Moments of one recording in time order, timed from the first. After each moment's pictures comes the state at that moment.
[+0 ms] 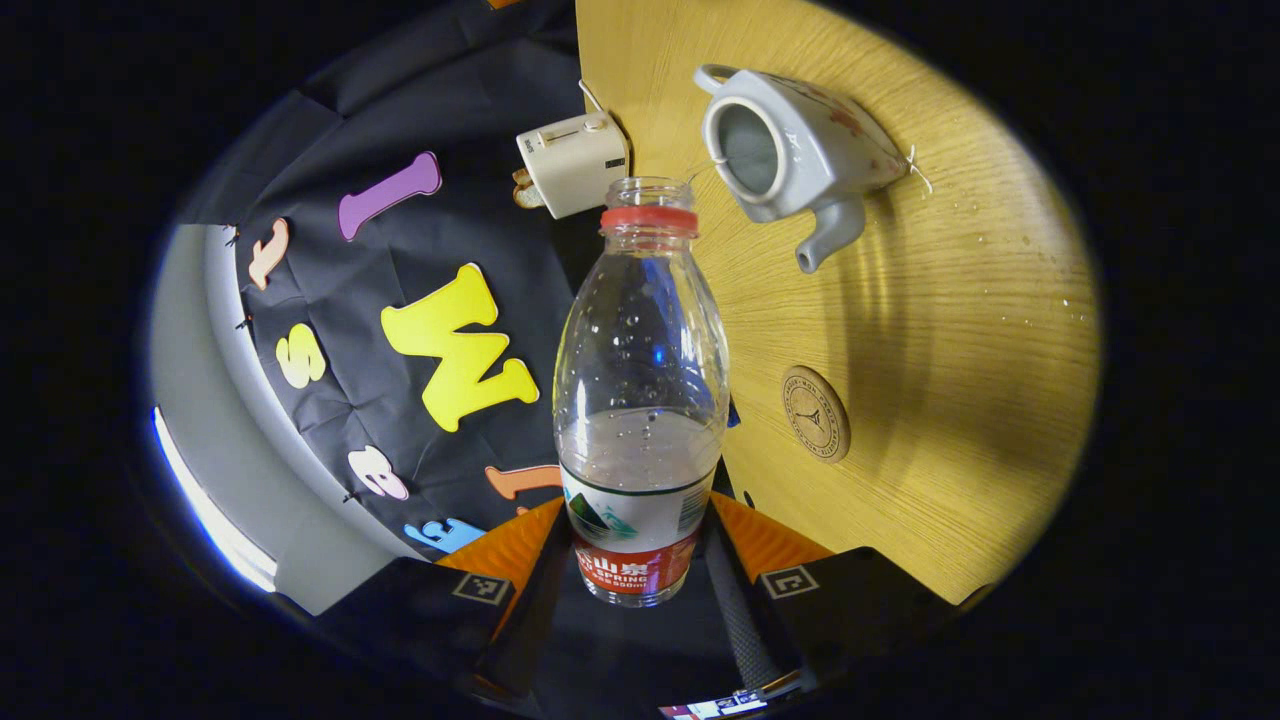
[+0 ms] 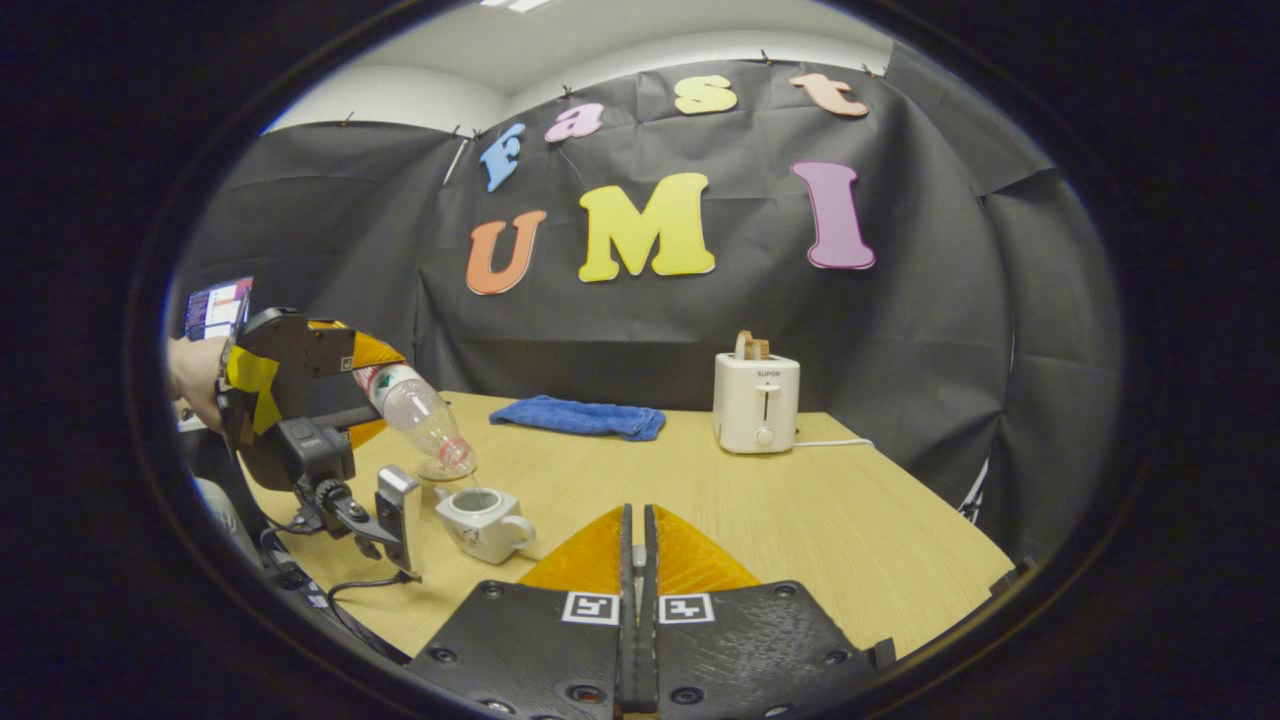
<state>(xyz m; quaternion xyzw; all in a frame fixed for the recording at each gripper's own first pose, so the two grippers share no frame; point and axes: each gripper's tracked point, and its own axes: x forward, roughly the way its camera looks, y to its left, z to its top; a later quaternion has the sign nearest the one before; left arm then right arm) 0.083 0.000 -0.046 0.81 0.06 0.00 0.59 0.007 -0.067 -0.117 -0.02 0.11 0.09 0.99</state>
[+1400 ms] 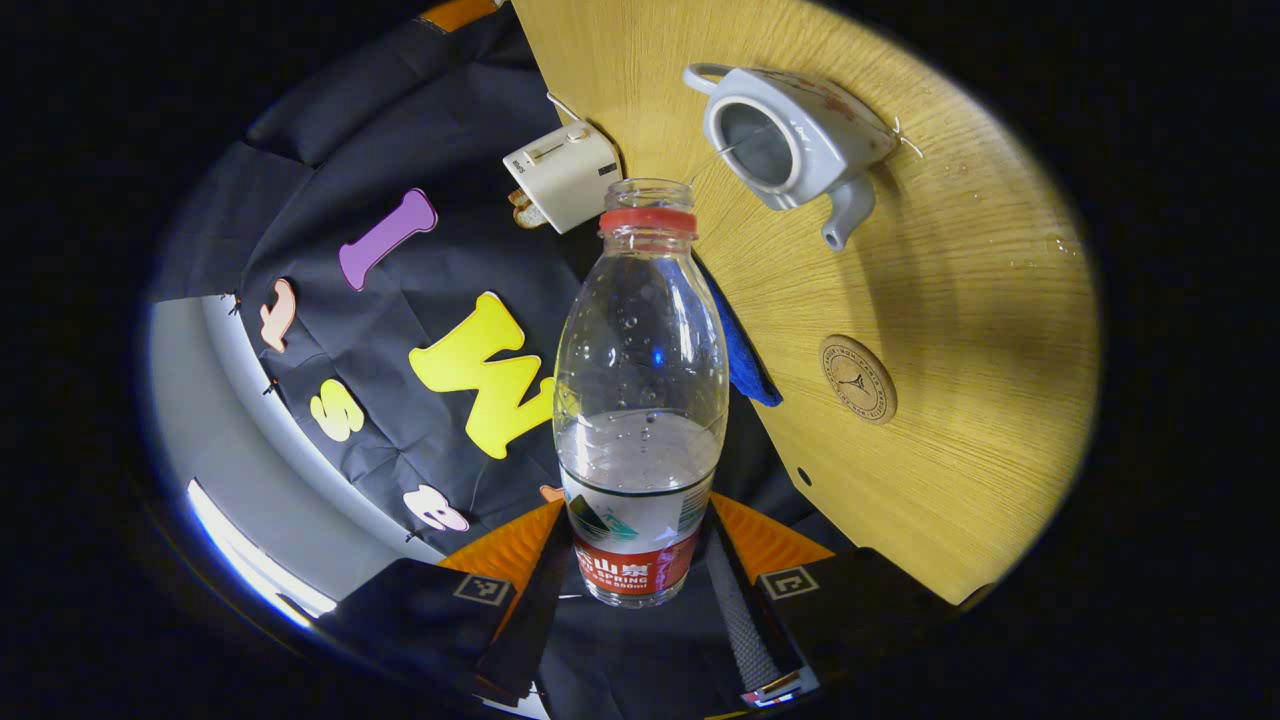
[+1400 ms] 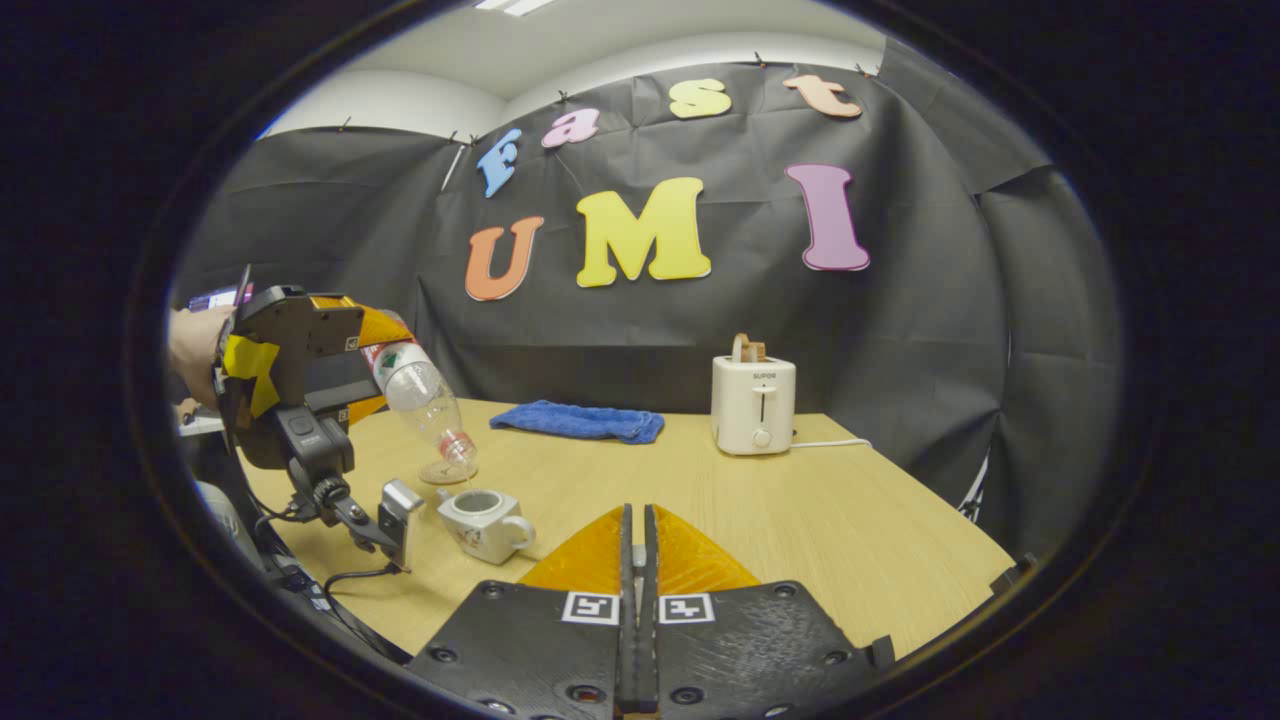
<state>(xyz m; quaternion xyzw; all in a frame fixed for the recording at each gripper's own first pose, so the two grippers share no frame) 0.084 -0.010 -0.021 0.86 0.03 0.02 0.51 0.001 -0.071 -0.116 -0.01 0.10 0.09 0.99</state>
